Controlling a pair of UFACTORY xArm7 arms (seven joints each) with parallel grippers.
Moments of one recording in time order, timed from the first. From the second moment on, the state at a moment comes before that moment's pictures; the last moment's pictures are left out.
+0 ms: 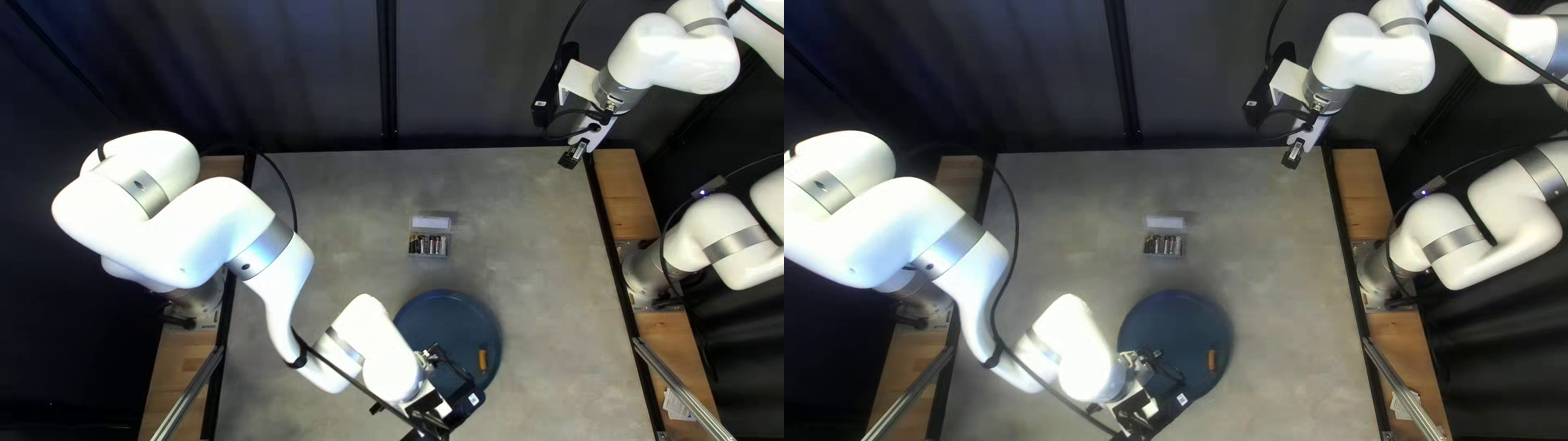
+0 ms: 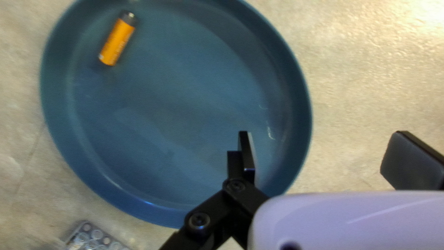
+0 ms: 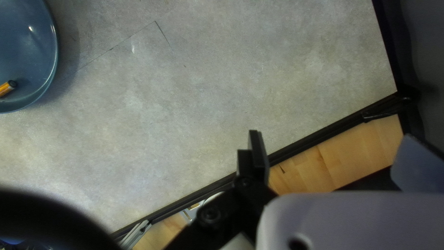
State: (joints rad) left arm 0.16 0.42 -0.61 1.19 0.42 0.79 0.36; right arm 0.30 -0.87 -0.58 0.73 -0.55 1.49 0.43
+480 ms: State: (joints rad) left arm 0.32 0.61 -0.70 1.42 0.31 0.94 0.99; right arm 0.30 -0.87 -0.58 0.73 -0.55 1.49 0.43
